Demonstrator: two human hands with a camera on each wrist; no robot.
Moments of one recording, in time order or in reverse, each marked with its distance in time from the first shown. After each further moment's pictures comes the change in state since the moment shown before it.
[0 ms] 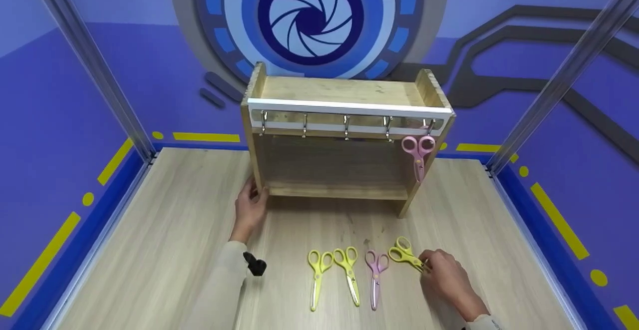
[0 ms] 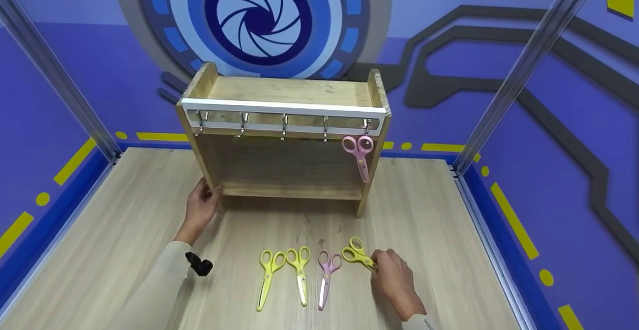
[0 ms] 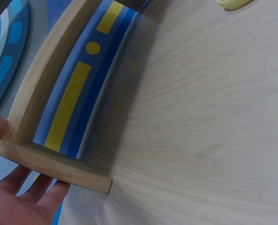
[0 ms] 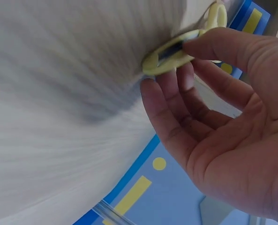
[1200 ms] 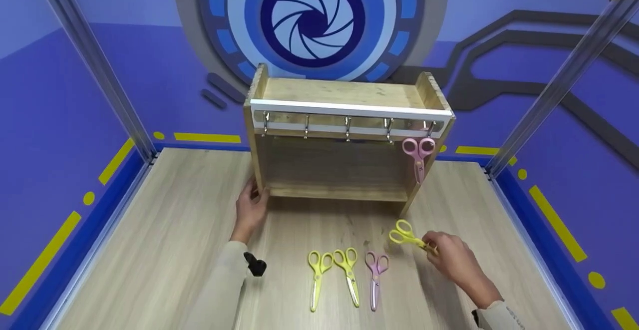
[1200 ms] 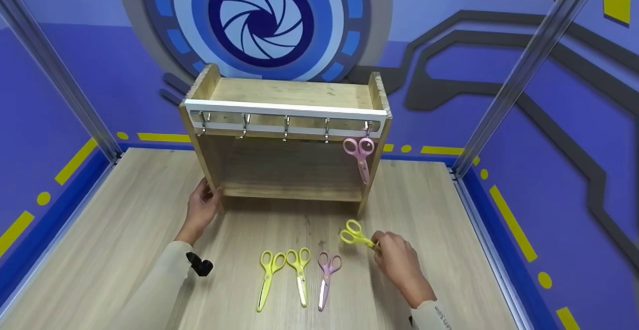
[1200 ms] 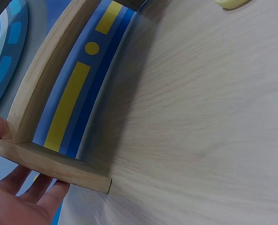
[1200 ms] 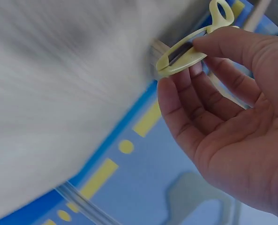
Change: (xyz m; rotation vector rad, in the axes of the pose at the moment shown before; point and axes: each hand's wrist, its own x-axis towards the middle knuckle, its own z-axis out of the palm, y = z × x) left_hand -0.001 0.000 -0.001 -0.021 -0.010 0.006; right_hand 0.008 -0.021 -0.054 -0.068 0.118 -0.219
